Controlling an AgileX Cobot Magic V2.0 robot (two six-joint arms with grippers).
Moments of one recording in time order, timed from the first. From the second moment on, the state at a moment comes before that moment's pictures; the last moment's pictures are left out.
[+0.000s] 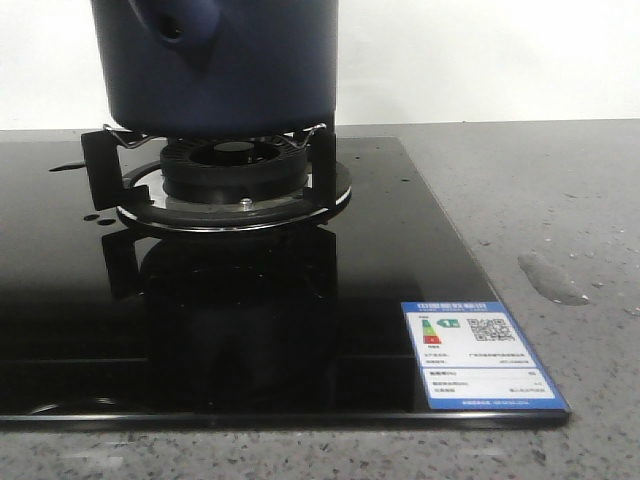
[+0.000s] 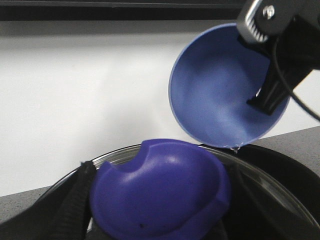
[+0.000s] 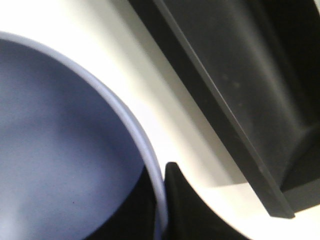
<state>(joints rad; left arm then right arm) -0.17 0.82 -0.70 -1.79 0.25 1.81 0.84 1.90 -1.94 -1.43 0.90 0.40</state>
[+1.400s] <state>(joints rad) -0.19 0.82 -0.70 -1.79 0.24 1.81 0.88 1.82 -1.89 -1.47 0.94 0.51</state>
